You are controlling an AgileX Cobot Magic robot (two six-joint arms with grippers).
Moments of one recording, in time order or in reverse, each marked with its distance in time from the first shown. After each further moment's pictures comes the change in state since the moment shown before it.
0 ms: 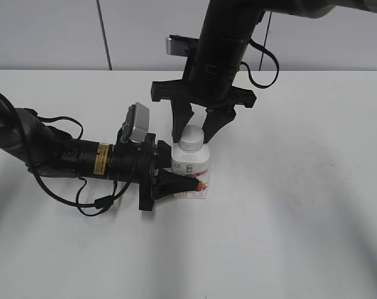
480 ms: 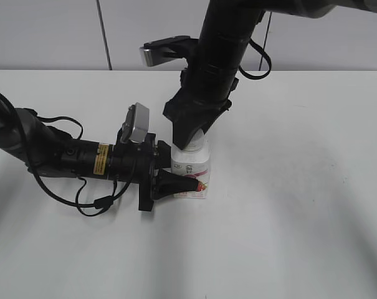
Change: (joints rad) left arm 0.000 0.000 0.000 0.006 0.001 0.003; right arm 0.000 0.000 0.000 0.002 0.001 -0.689
